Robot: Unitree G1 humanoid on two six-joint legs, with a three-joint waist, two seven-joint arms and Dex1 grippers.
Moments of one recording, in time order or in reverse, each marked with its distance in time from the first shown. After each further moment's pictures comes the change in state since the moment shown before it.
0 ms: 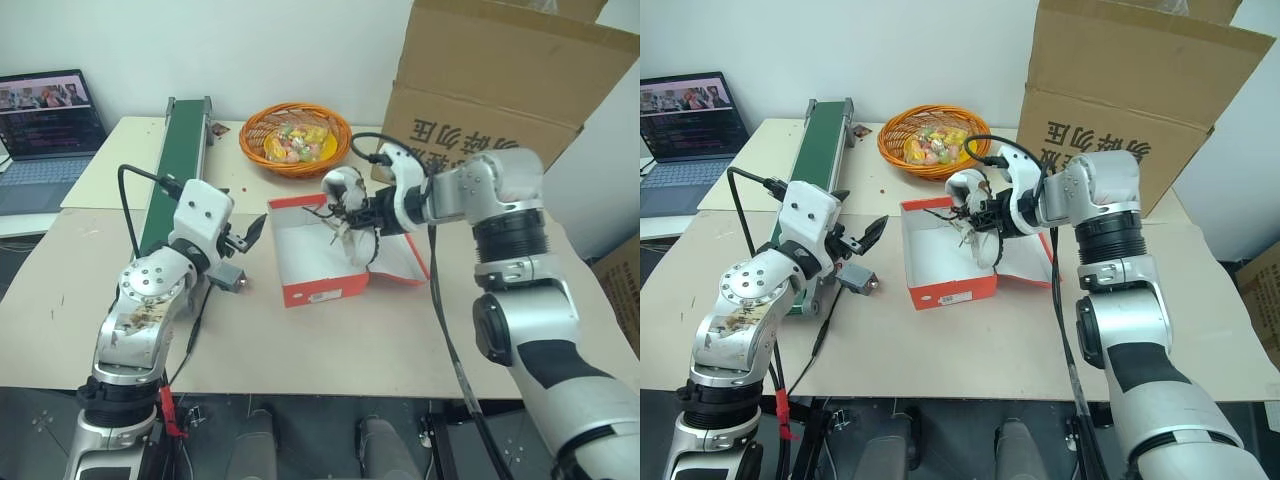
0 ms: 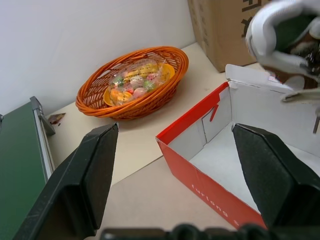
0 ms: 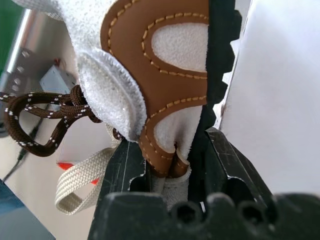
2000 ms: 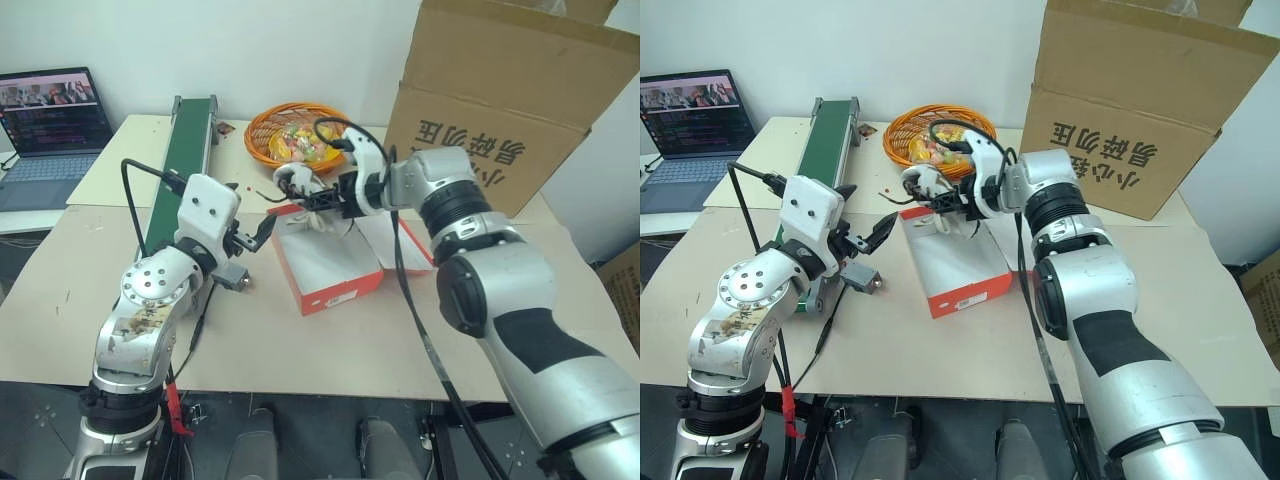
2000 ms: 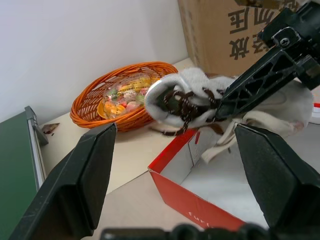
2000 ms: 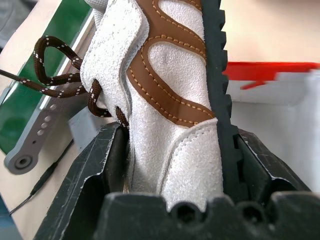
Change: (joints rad) left arm -0.010 -0.018 0.003 -0.109 -0.054 0.082 0.014; right arm -0.227 0.126 -0.126 0.603 -0.269 -0.552 0.192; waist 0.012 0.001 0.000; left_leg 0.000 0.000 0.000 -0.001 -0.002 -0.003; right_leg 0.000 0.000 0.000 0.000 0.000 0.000
